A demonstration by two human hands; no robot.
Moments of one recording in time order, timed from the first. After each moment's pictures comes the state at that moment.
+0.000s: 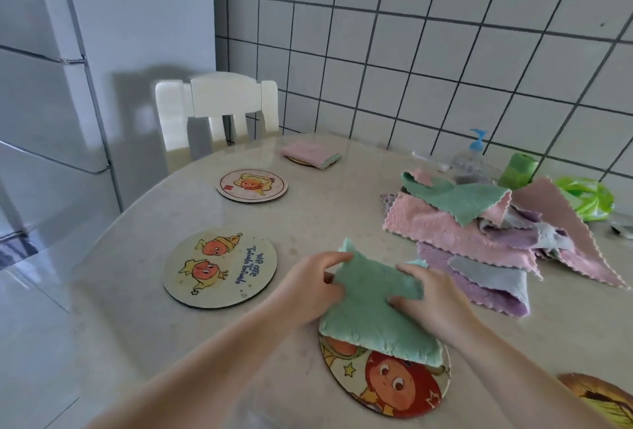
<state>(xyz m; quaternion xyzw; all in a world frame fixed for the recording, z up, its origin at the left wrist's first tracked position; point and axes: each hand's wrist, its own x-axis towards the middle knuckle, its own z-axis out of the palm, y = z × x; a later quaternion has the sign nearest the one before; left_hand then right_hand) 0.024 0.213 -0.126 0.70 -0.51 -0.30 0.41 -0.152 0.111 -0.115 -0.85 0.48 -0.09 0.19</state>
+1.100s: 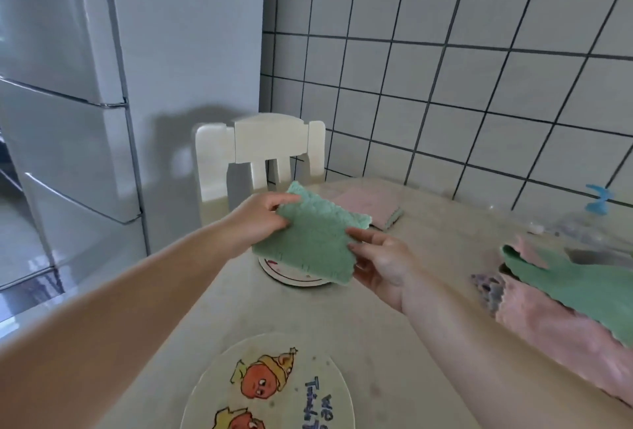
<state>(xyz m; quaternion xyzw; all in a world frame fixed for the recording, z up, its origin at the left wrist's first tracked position) 0.304 0.131 -0.072 0.73 -0.43 -0.21 0.48 0.117 0.035 -0.079 -0.54 0.35 -0.24 0.72</state>
